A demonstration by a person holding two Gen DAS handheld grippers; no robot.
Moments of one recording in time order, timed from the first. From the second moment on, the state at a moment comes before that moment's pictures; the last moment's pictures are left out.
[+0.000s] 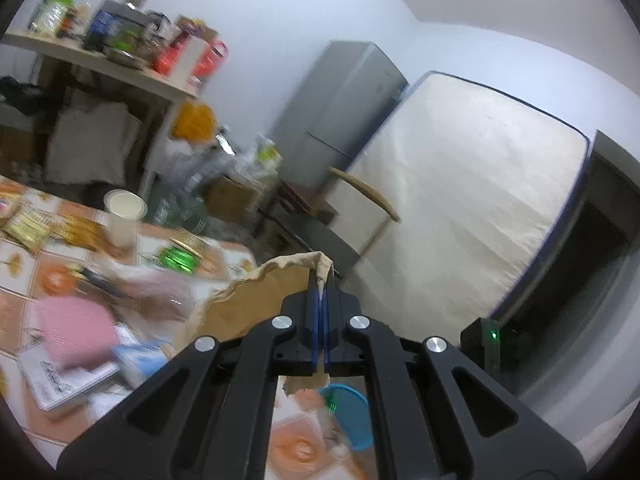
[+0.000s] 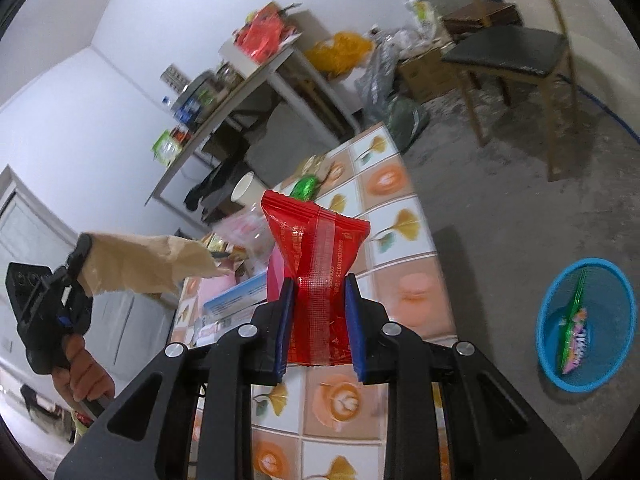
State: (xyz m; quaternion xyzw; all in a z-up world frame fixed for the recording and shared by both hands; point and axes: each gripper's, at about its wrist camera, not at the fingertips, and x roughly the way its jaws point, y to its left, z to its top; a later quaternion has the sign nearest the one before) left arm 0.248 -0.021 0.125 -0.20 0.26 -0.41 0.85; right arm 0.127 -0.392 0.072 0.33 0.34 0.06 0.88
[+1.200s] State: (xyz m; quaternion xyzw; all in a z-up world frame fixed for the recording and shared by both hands) left arm 0.188 -0.514 -0.113 0.10 0.53 -0.56 0.63; right arm -0.035 -0.653 -0.130 0.53 0.34 -0.23 0.74
